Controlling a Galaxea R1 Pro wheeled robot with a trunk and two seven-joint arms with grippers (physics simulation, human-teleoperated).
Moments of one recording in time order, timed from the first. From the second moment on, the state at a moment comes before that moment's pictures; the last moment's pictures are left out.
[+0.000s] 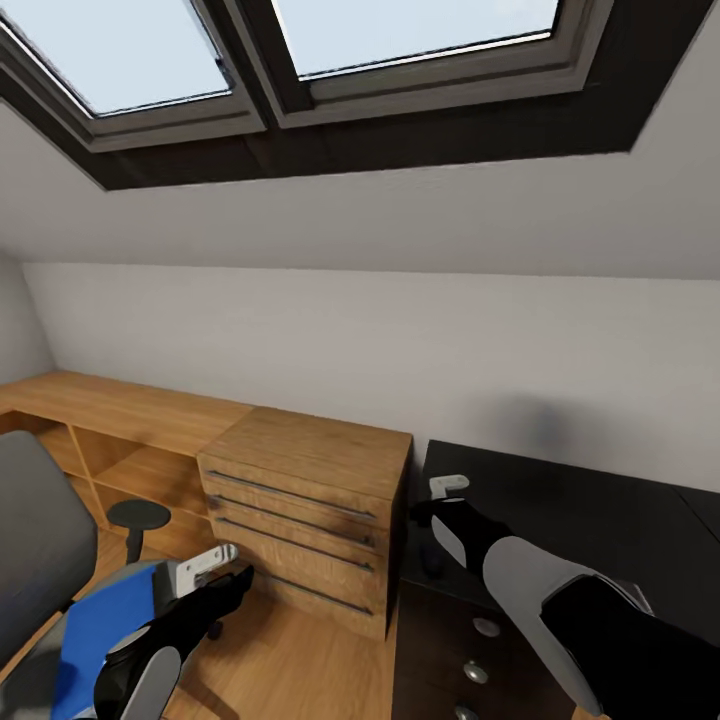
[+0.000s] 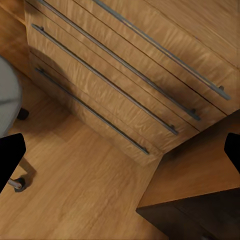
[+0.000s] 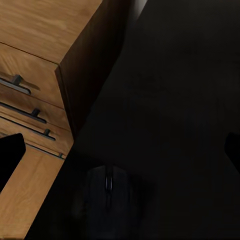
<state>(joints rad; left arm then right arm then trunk) -0.06 0.05 -0.08 -1.62 0.61 0.58 0.43 -0.98 0.12 0.45 -0.13 -0.35 0.23 -0.19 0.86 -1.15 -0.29</state>
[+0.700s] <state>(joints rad) -0.06 0.05 -0.08 -1.62 0.61 0.58 0.43 -0.98 0.12 0.45 -0.13 -0.35 0.27 -0.15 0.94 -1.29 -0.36</state>
